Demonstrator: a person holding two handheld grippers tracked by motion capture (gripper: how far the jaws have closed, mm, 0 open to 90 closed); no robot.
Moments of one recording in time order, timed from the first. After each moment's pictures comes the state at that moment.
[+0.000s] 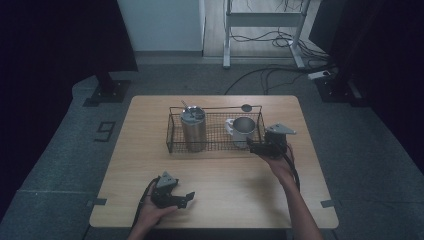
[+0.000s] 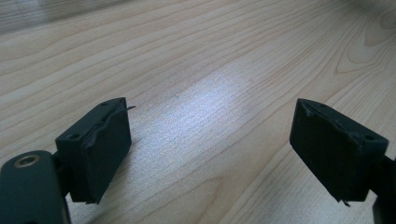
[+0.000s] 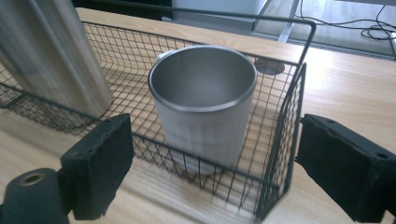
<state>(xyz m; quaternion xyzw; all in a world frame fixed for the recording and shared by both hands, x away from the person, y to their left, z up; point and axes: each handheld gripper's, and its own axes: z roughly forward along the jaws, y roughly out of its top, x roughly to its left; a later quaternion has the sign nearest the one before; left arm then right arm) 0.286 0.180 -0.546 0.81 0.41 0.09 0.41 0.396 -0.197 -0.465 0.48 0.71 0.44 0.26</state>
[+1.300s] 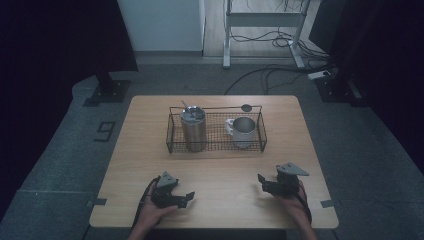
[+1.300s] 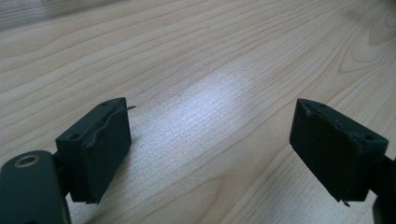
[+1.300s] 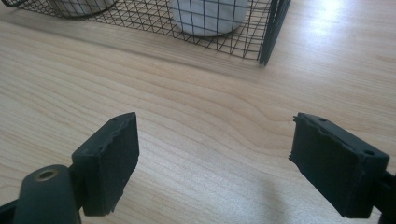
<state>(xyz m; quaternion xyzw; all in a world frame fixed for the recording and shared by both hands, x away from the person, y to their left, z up) 0.287 0.180 -0.546 0.81 0.41 0.09 0.41 0.308 -0.232 -0.541 0.49 0.73 0.42 0.23</state>
